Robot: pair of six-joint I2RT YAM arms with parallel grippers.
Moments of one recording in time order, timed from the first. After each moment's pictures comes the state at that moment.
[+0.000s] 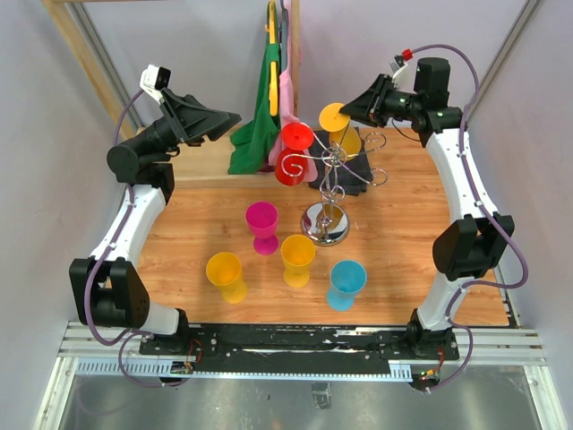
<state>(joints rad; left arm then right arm) -0.03 1.41 1.20 1.23 0.97 -1.87 0.11 1.81 1.94 -0.49 -0.83 0.78</state>
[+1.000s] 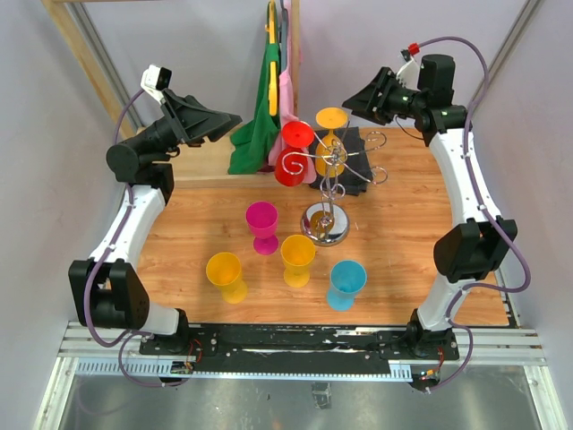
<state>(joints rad) -0.03 1.41 1.20 1.20 0.99 -1.85 0.11 1.80 1.97 -0.53 -0.72 0.67</state>
